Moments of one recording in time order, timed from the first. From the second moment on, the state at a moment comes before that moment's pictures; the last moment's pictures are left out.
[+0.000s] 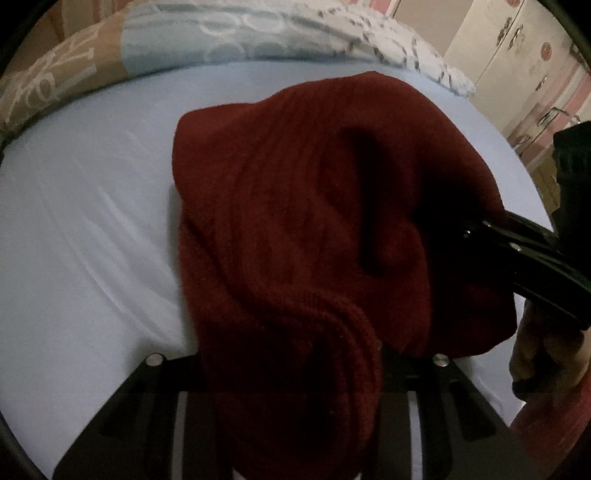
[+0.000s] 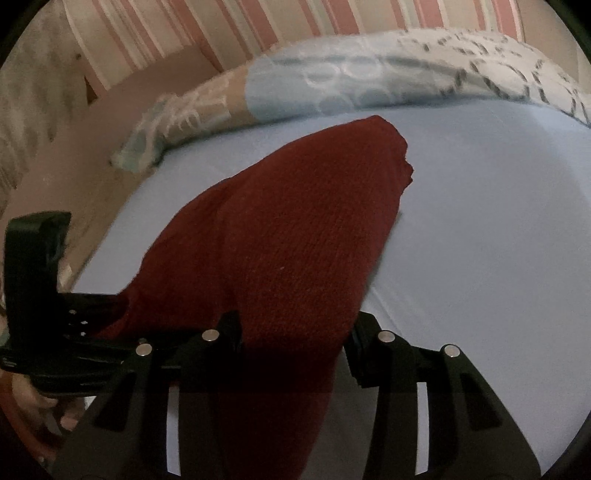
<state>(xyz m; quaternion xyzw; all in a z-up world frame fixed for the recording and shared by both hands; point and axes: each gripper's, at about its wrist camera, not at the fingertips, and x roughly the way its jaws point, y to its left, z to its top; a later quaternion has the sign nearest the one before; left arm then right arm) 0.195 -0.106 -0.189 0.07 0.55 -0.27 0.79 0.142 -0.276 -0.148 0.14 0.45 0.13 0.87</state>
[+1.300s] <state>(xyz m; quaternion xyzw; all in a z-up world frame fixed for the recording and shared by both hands) 0.156 -0.080 -0.240 0.09 0.48 -0.18 0.86 0.051 -0.270 -0.226 0.01 0.43 -0.04 0.90</state>
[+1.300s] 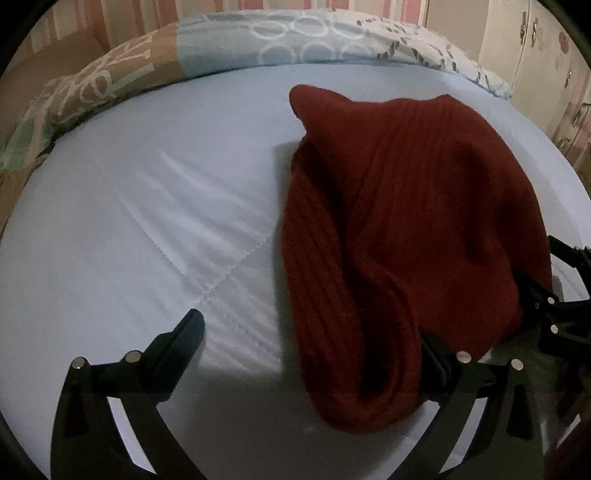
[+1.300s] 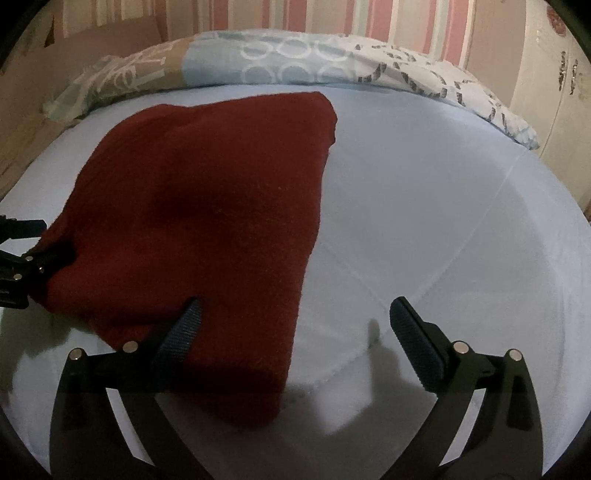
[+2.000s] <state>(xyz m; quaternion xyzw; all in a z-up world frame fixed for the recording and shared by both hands) 0.026 -0.031 -0.114 0.06 0.40 -0.13 0.90 -0.069 -0.209 -0.071 0.05 0.32 -0.11 0.94</state>
